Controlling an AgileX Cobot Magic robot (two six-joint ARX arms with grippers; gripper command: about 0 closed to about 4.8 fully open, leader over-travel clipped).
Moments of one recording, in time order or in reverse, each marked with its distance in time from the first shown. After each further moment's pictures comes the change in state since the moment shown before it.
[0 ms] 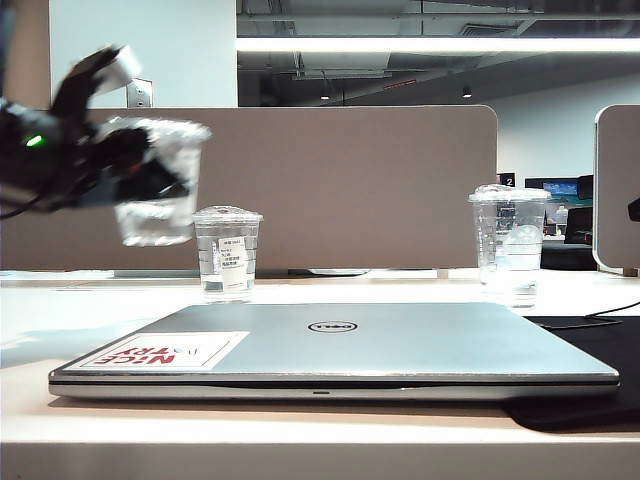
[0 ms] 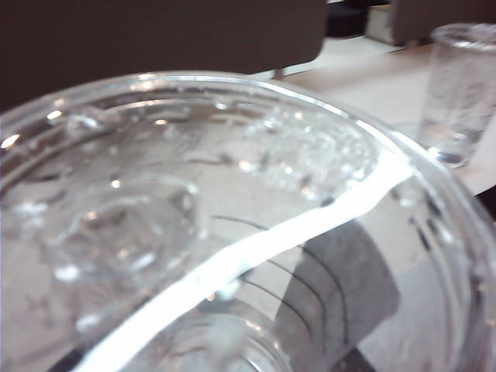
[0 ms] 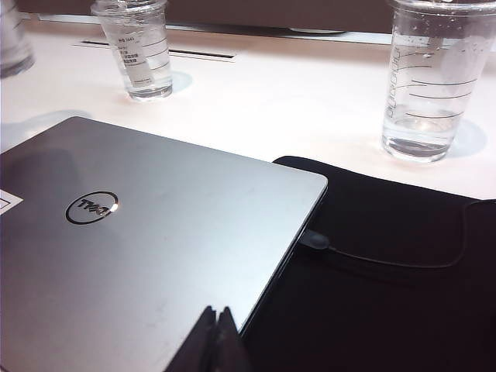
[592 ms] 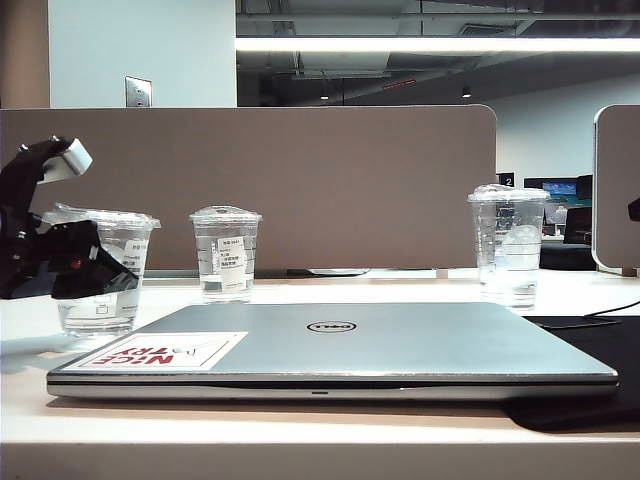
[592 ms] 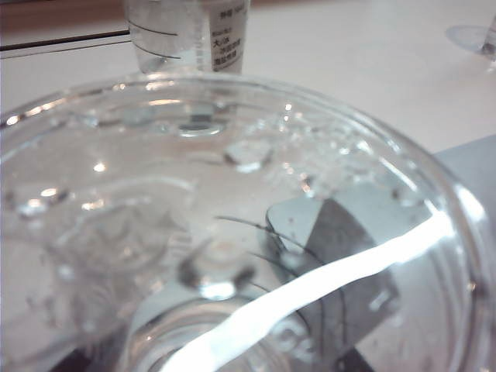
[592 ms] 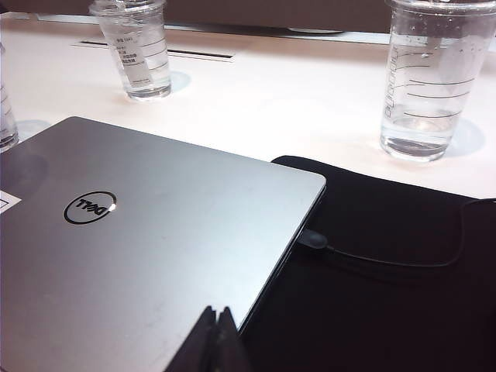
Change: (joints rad) left arm 0.073 0.149 -0.161 0.167 -0.014 0.013; right arm -0.002 0.000 0.000 0.000 0.000 0.000
